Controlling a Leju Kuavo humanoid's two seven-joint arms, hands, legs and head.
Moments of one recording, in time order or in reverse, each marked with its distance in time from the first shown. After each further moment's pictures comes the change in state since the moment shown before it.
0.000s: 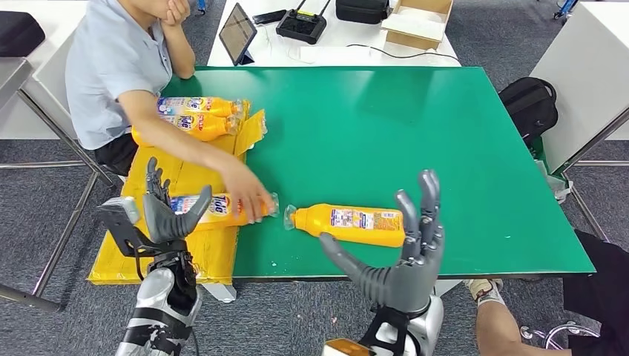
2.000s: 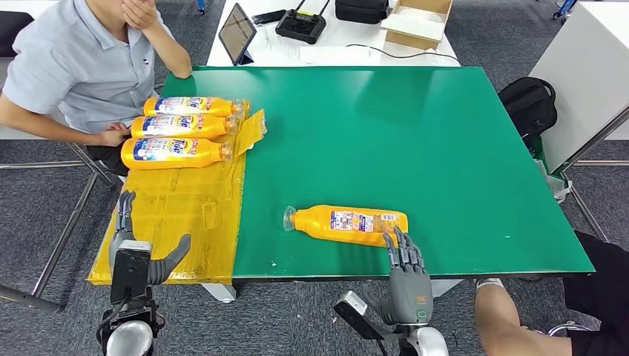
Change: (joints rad) left arm 0.282 0.070 0.047 -0.295 -0.512 0.103 0.130; right arm 0.077 -0.089 -0.266 0.514 0.393 0.105 0.537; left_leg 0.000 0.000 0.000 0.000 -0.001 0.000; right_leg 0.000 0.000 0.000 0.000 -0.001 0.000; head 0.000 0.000
